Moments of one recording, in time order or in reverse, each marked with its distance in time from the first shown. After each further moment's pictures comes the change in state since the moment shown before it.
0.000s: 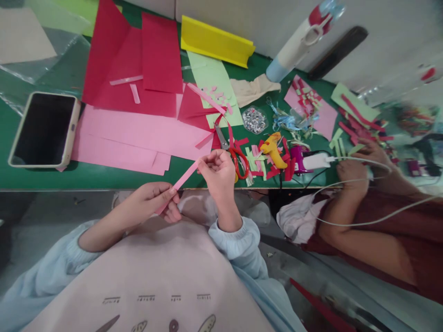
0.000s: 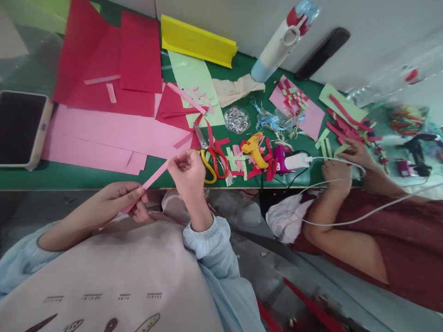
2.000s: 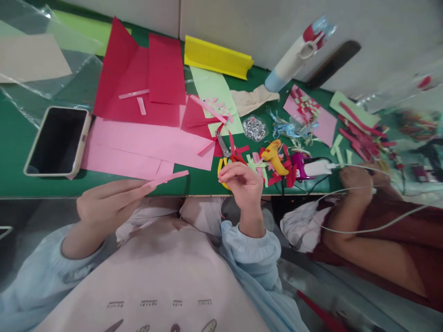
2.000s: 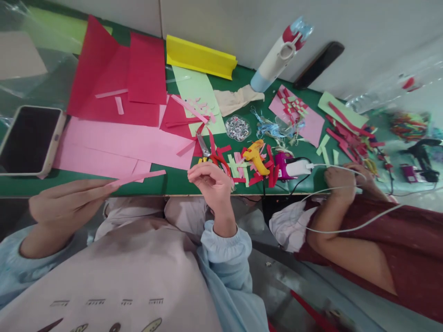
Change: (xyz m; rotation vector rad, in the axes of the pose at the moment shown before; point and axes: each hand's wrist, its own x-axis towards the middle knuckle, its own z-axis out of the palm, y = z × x) left_hand -0.021 -0.018 -0.050 1.166 0.806 1.227; right_hand 0.007 -0.013 -0.059 -0.058 -0.218 -0.341
